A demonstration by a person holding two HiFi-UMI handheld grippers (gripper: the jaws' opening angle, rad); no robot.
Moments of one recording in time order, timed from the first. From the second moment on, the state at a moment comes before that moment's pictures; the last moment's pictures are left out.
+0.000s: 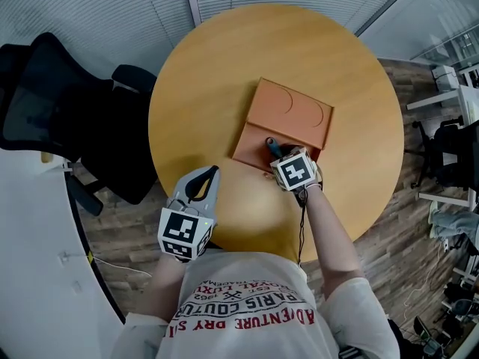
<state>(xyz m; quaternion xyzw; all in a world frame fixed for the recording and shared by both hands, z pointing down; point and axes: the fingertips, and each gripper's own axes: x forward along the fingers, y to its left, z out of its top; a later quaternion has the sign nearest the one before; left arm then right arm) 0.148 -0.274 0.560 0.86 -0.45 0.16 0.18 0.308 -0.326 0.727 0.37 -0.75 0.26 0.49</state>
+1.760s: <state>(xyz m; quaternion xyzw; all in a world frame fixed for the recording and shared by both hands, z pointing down) 0.243 -0.224 0.445 0.93 -0.34 0.10 0.06 0.394 -0.187 0.448 0.57 -0.81 0.13 0.04</state>
